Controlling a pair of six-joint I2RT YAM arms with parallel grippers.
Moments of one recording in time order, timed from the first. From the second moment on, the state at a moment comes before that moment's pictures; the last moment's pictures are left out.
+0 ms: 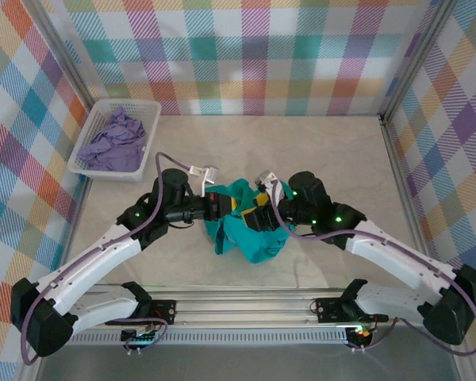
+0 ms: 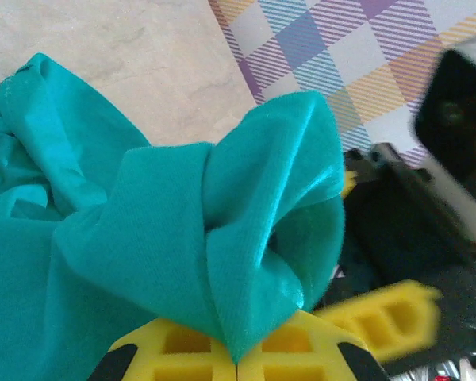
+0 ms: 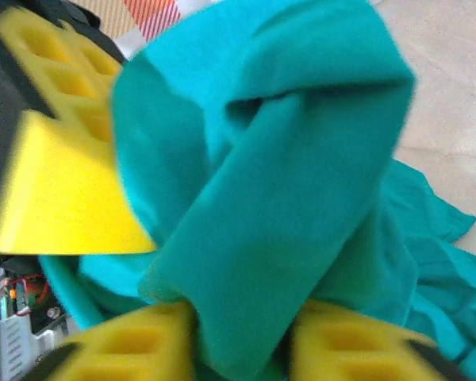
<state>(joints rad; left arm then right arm) -0.67 1.03 0.89 -0.28 0.46 -0.69 0.81 1.15 0.92 -0.27 -0.35 0.12</state>
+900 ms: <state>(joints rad) -0.64 0.84 0.91 -0.37 0.41 -0.55 0.59 1.25 0.89 0.18 -1.08 0.46</state>
